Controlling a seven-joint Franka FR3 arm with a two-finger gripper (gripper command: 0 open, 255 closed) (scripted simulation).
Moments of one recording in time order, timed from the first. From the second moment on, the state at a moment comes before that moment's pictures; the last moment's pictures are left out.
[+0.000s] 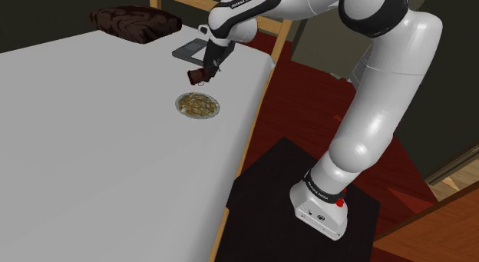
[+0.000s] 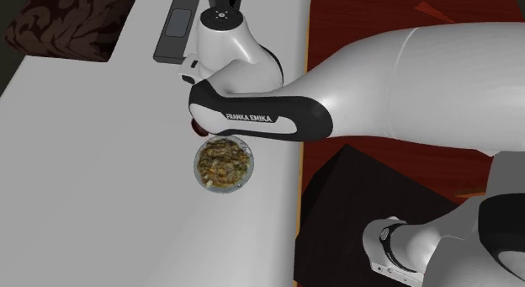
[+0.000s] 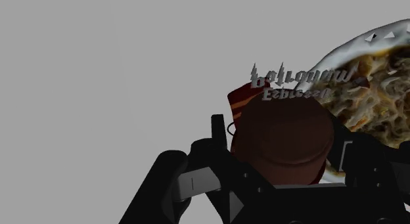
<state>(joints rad) -0.15 0.27 0.08 -1.95 0.17 2.36 -1.23</state>
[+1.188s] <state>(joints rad) -0.06 0.02 0.15 -2.17 0.16 2.35 -1.06</state>
